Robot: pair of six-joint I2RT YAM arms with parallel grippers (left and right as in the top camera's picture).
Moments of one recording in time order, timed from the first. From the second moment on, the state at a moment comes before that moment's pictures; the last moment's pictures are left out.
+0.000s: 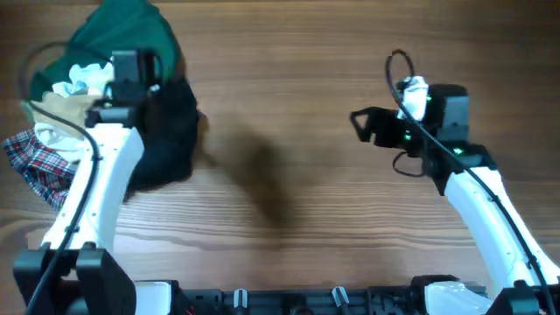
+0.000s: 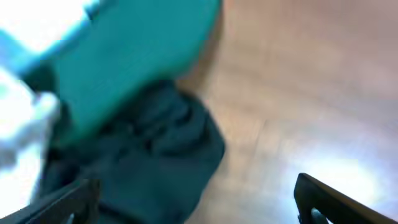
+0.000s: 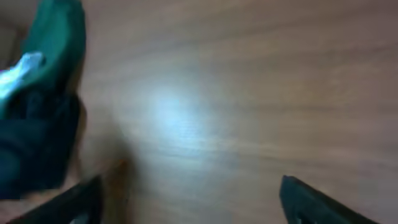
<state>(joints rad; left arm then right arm) -0.01 1.54 1.21 -0.62 -0.08 -0.39 0.08 1.34 0.86 -0.33 -0.42 0.29</state>
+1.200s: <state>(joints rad) 0.06 2.03 1.51 -0.65 -0.27 0.03 0.29 1.60 1.22 -0.37 -0.28 0.16</state>
